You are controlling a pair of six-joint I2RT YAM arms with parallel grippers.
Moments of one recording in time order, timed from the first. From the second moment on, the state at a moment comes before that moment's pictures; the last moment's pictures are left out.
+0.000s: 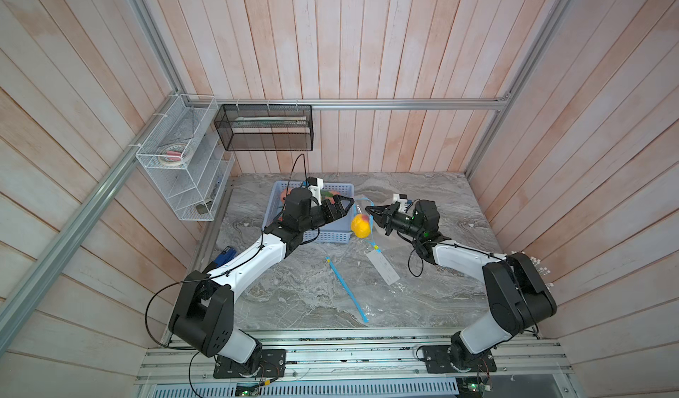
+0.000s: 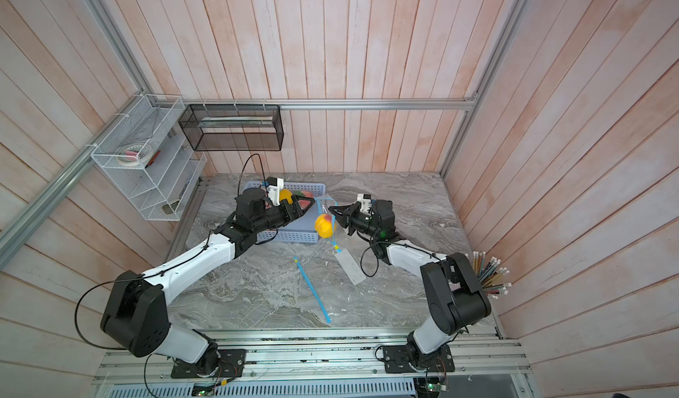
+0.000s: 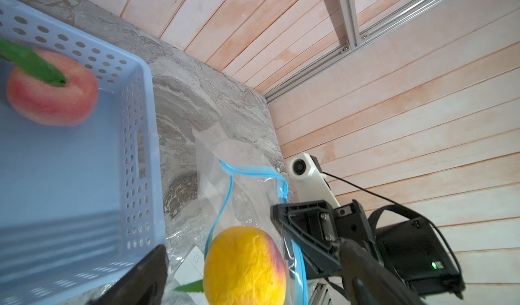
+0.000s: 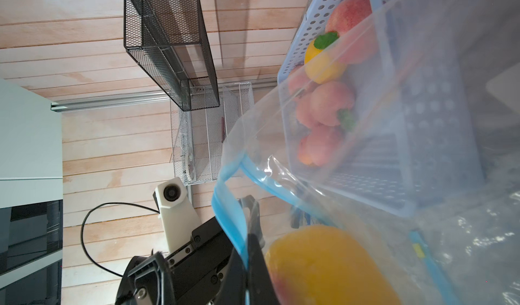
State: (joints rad) left arm -0.48 1.50 1.05 0.12 0.40 -0.82; right arm 0.39 1.61 0.84 0.67 -0.63 1.59
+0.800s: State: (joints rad) left arm -0.54 1.59 0.99 0.23 0.57 -0.79; right arm 0.39 1.64 0.87 0.68 -0.66 1.59
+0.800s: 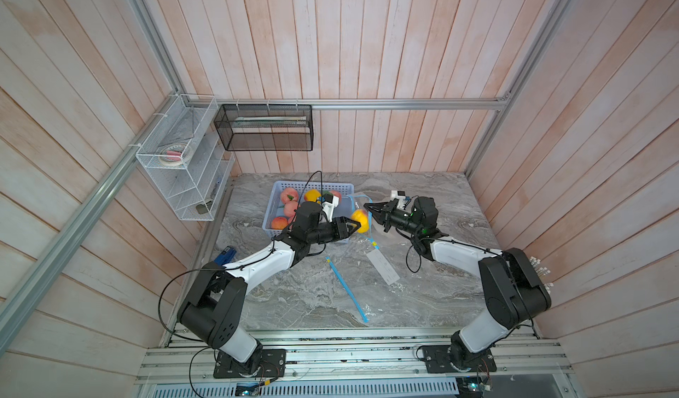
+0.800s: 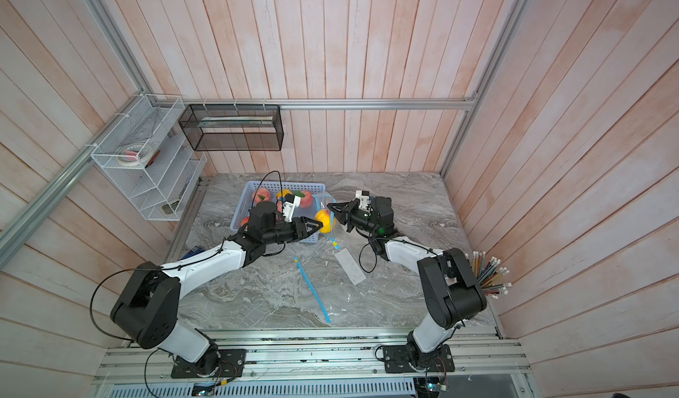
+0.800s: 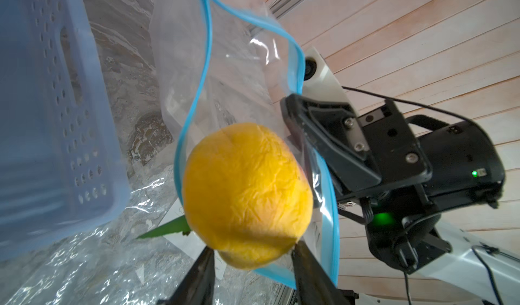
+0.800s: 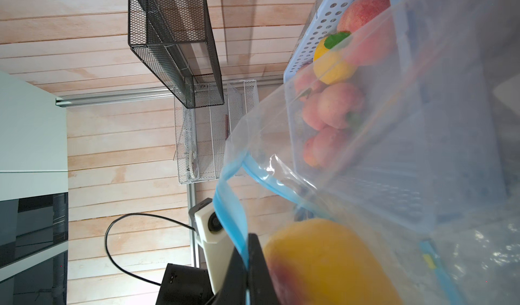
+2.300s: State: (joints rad) left arm -0.57 1.67 1.25 0.08 0.54 -0.64; right arm 0.52 1.48 1.45 -0.53 0.03 0.57
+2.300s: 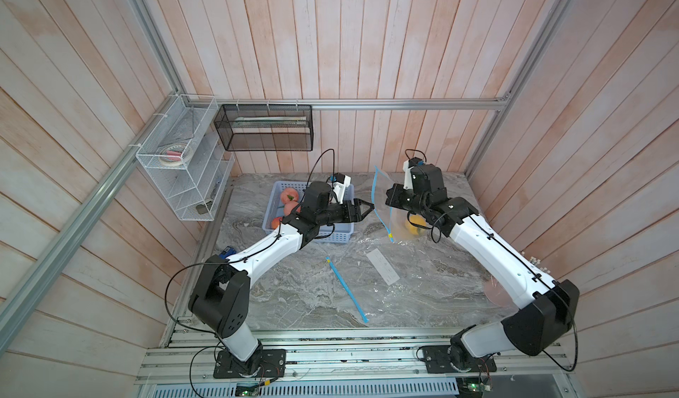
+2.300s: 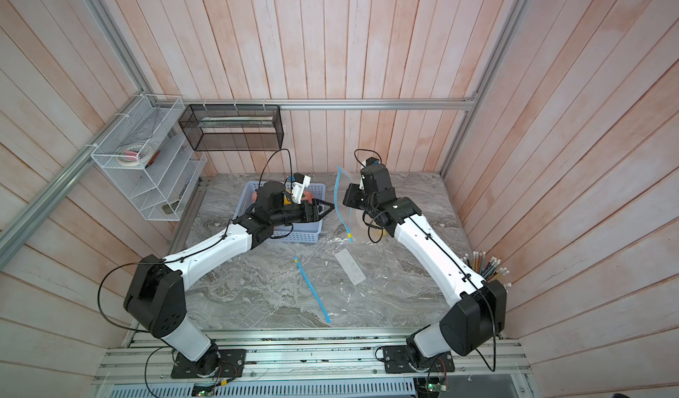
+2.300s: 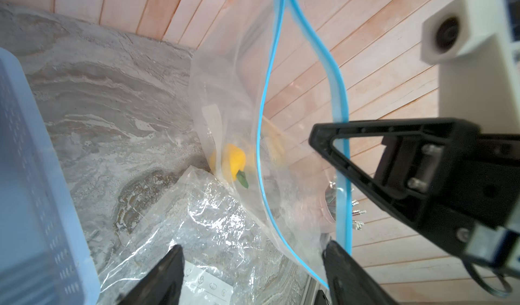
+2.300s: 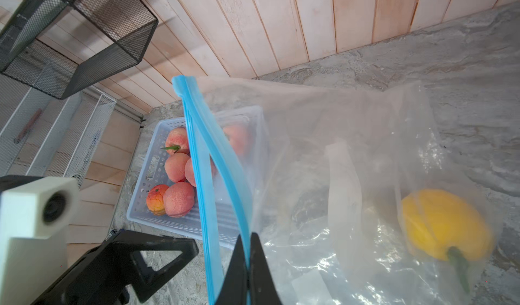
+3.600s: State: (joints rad) left arm -0.41 1.66 1.22 -0.09 0.37 -0.54; right arm 0.62 1.72 1.61 -0.69 0.37 0.50
